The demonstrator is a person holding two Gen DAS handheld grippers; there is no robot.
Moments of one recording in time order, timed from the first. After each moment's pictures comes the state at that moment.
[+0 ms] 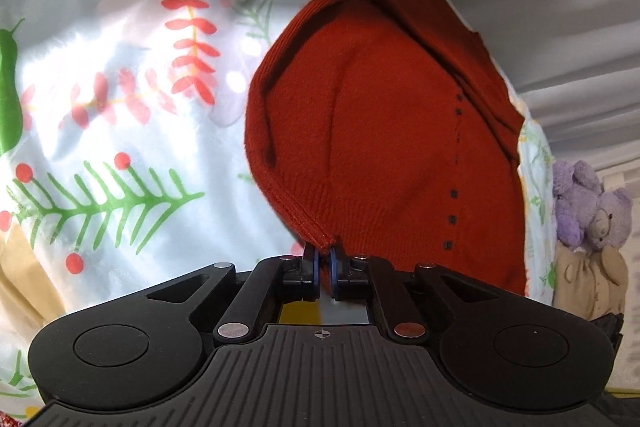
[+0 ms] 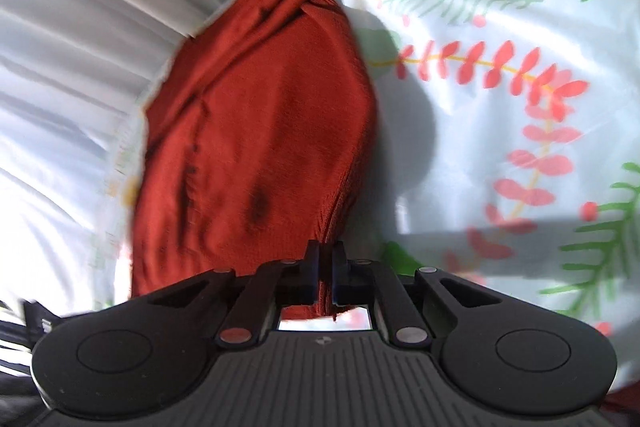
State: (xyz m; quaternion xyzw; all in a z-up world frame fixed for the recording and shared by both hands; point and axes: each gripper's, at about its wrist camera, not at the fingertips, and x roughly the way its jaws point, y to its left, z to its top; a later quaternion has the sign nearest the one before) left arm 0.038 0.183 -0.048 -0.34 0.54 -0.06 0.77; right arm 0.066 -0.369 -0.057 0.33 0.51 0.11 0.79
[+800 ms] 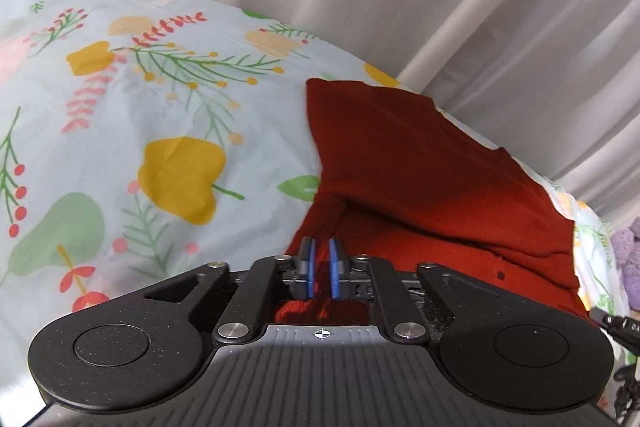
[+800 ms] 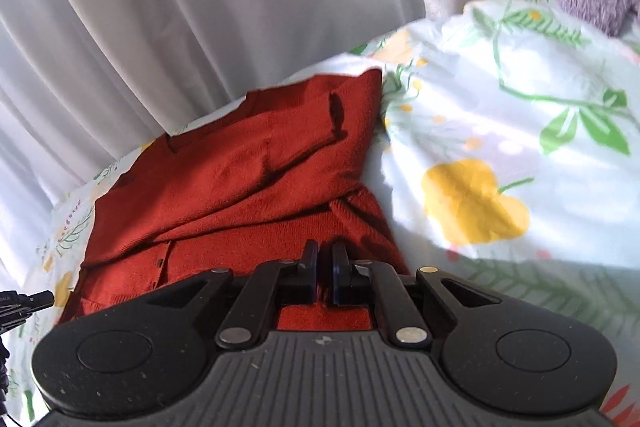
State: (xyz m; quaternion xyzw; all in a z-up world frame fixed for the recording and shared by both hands) left arm 0.185 0.181 -0.028 -0.21 0.41 -0.01 0.89; right arm 0.215 -0.330 -0.043 0.18 0.39 0.04 0.90
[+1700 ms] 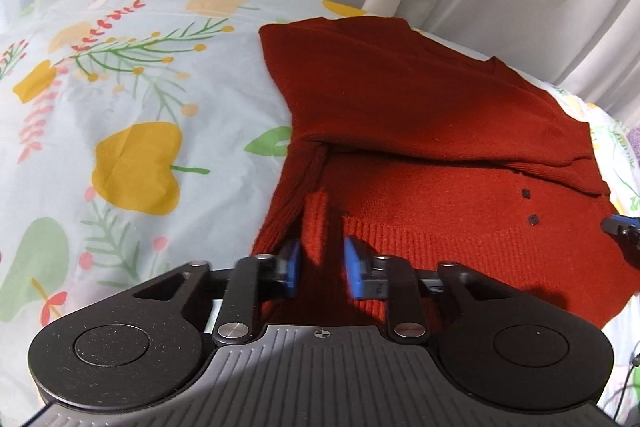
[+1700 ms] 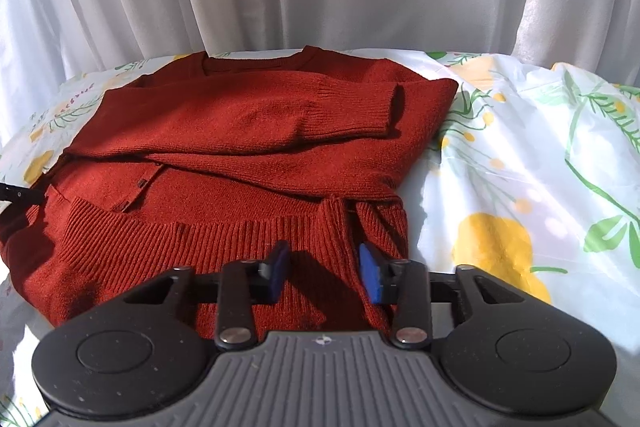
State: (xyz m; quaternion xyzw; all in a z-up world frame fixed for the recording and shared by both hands) left arm 0.206 0.149 -0.052 -0.09 0.47 -0.05 0.88; right arm 0.237 -0.304 -0.060 -0.01 0.41 0.14 0.90
